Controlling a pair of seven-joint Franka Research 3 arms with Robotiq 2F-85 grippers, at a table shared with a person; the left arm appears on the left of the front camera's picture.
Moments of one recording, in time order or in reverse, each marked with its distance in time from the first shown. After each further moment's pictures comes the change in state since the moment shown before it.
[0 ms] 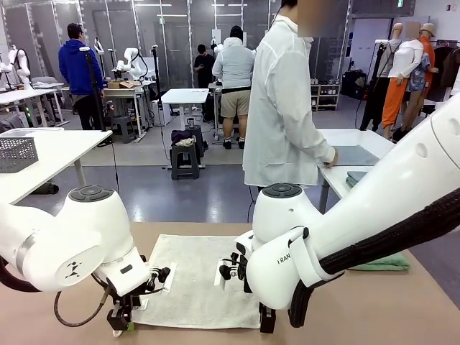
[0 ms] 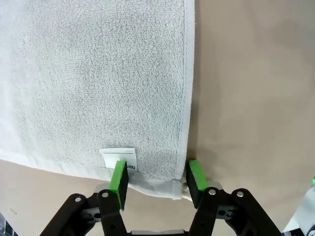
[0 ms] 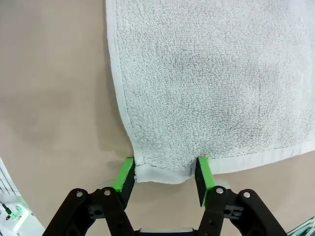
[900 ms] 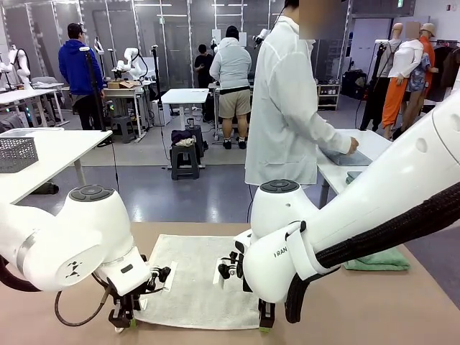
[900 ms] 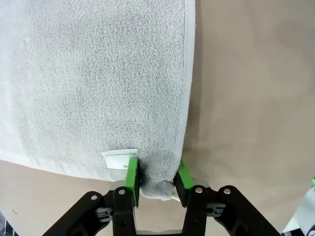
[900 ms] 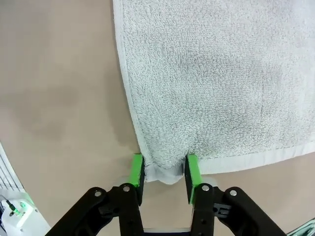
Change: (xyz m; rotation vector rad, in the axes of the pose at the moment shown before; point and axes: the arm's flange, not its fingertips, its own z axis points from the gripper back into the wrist) left arm 0.001 0.000 0.001 0.002 -0.002 -0.001; right arm 0.002 -0.001 0.004 0.025 0.011 0.000
